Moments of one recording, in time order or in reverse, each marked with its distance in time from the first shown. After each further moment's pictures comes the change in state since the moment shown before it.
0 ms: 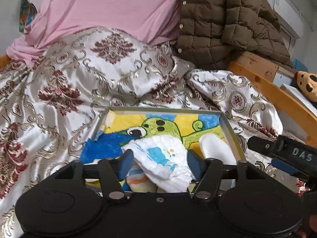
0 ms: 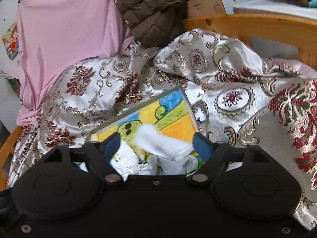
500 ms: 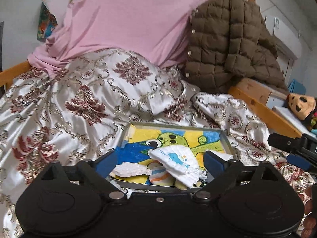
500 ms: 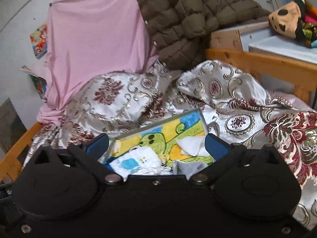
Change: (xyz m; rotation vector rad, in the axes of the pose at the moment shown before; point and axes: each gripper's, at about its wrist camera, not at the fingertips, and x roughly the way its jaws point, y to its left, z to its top) left arm -0.105 0.048 -0.012 -0.059 -0.121 -0.004; right arm -0.113 0.034 0.004 -0.114 -0.110 0.090
